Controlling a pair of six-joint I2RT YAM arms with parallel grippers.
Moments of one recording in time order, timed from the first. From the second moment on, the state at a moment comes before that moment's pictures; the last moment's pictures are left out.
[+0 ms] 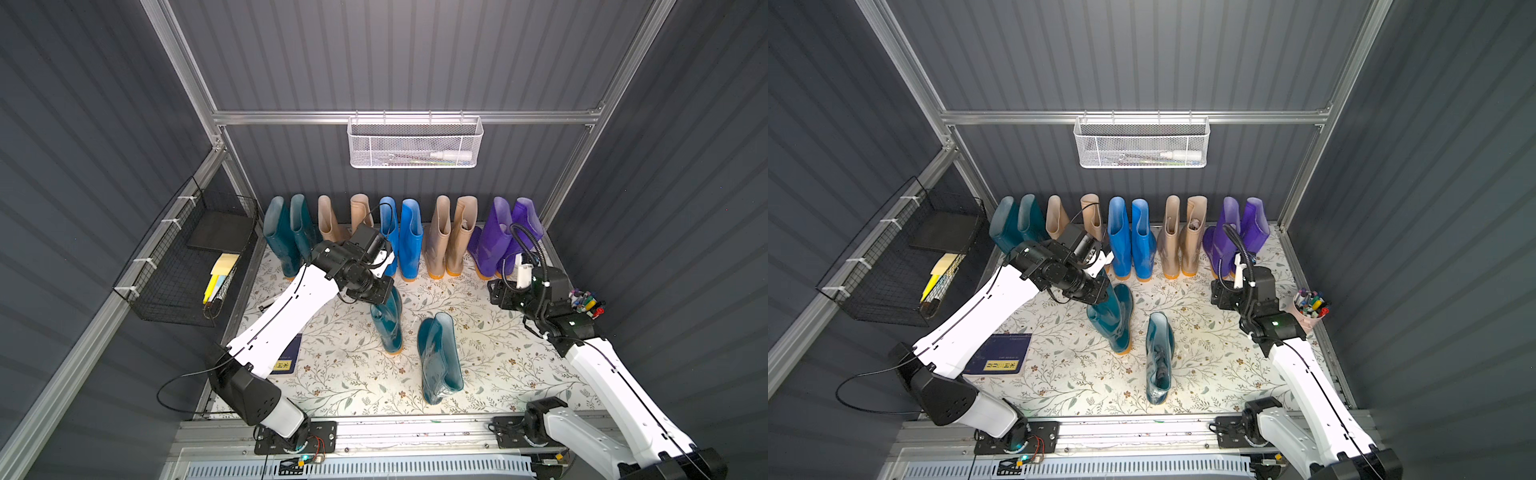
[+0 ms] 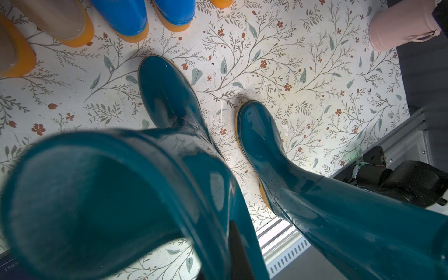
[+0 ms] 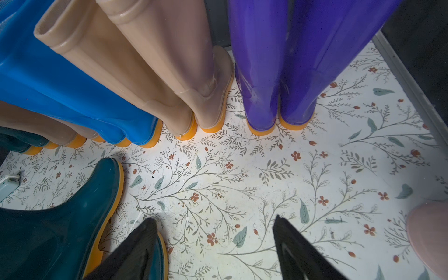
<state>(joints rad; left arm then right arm) -0.66 1.55 1.69 -1.26 0.21 -0.24 0.19 0.94 0.81 -0.46 -0.01 0.29</state>
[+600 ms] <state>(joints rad) -0.67 1.55 1.64 -1.20 0.24 -0.26 0.19 0.94 0.81 -0.47 -0.01 0.28</state>
